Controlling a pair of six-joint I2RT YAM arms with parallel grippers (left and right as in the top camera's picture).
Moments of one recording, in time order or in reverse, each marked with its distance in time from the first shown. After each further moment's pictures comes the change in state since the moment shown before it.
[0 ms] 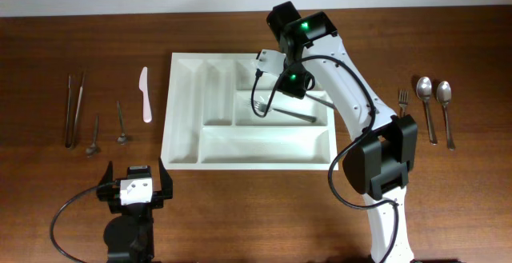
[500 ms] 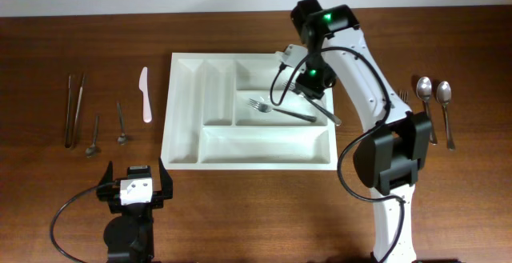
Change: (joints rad) left arm 0.000 0.000 0.000 0.000 0.000 0.000; right arm -0.099 0.000 0.000 -0.087 0.056 0.101
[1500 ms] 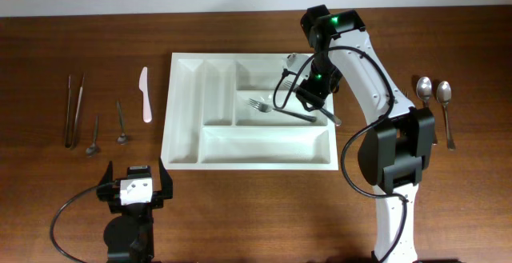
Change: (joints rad) left arm 0.000 0.000 0.000 0.000 0.000 0.000; right arm -0.039 0.000 -0.090 0.022 -0.153 -0.054
